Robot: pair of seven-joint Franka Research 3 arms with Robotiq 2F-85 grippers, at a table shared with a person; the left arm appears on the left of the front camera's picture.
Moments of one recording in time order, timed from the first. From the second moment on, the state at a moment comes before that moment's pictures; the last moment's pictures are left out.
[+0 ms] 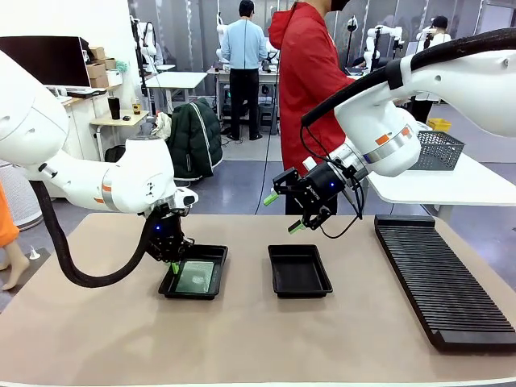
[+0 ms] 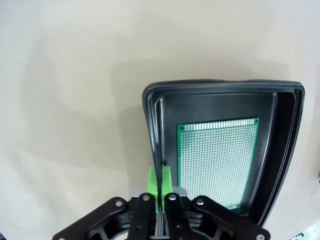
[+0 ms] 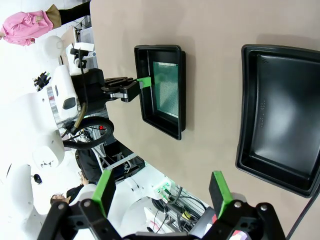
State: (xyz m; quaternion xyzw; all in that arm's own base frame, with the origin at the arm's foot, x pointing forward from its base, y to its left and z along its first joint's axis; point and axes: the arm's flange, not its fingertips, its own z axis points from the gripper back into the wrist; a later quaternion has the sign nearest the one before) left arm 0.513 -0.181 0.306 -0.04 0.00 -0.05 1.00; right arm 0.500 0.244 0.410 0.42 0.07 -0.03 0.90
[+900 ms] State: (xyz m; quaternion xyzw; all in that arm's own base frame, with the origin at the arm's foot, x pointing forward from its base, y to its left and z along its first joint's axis) left arm 0.515 -0.133 0.316 -0.13 -0.03 -0.03 0.99; right arm 0.500 0.244 0.410 0.42 0.07 -0.03 0.90
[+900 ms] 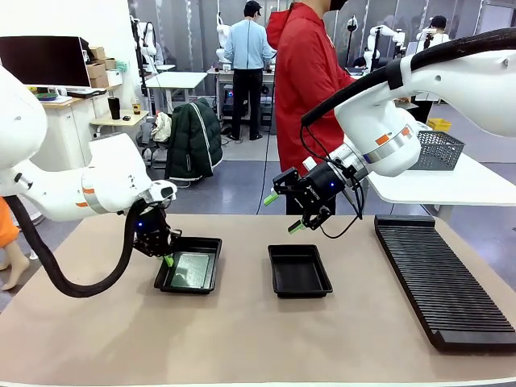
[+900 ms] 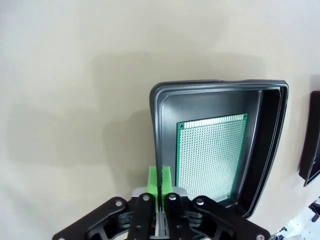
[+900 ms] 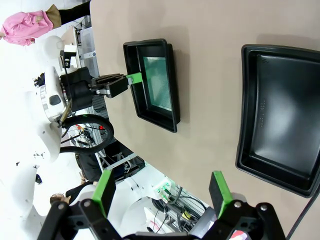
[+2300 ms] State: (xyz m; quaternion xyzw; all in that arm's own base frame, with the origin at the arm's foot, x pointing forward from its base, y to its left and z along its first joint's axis) left arm 0.459 0.079 0.334 -0.16 -0.03 -0.02 0.99; right arm 0.500 0.244 0.410 0.42 0.07 -0.03 0.90
